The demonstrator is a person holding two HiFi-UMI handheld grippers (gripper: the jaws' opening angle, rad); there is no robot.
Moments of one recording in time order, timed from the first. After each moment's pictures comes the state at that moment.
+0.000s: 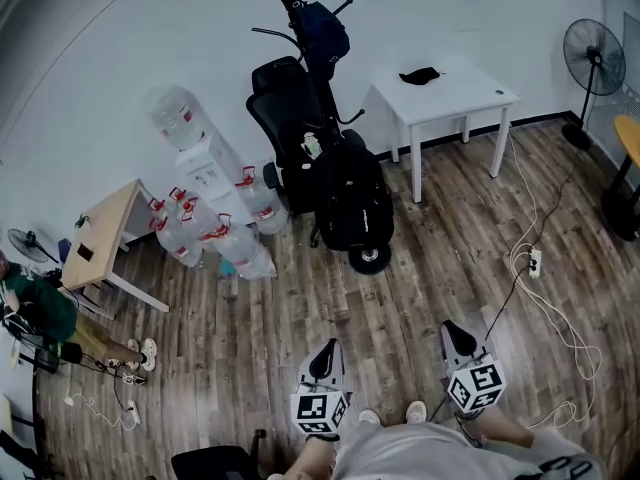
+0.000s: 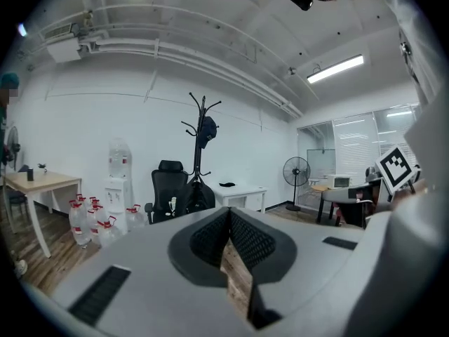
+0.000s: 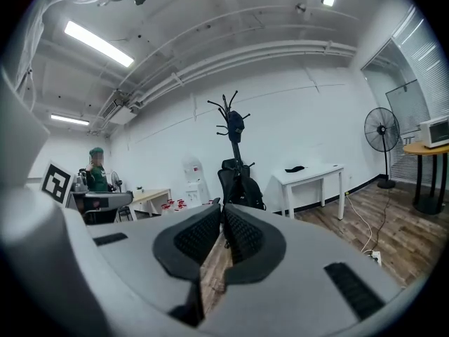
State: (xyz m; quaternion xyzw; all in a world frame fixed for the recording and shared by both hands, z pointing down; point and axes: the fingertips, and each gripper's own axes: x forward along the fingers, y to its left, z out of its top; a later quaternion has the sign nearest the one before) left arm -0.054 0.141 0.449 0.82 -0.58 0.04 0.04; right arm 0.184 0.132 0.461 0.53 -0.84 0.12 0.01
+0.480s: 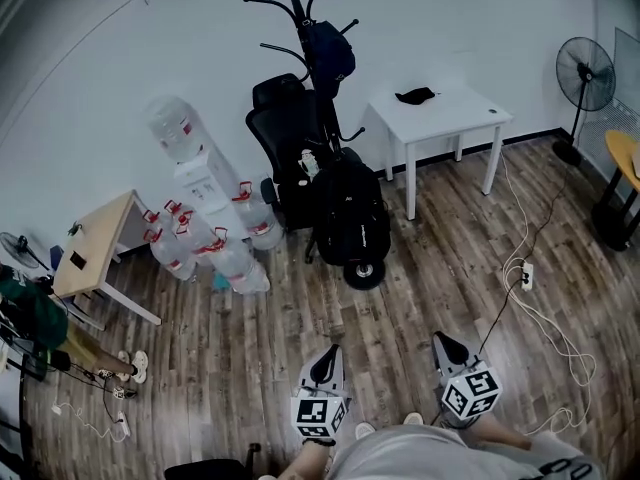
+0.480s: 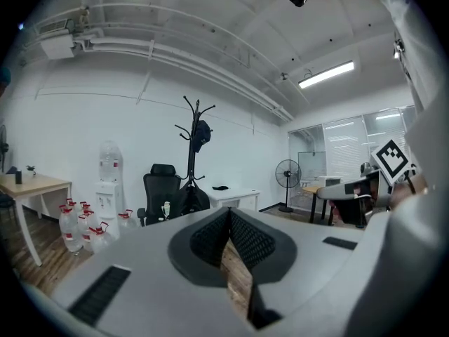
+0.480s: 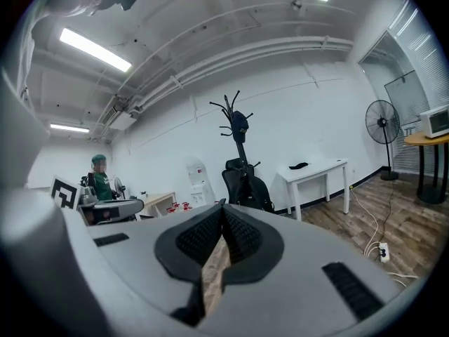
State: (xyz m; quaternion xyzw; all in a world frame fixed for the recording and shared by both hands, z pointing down) left arm -0.067 0.146 0.441 0.84 -0.54 0.04 0.03; right arm 0.146 0.149 0.446 0.53 -0.84 0.14 0.00
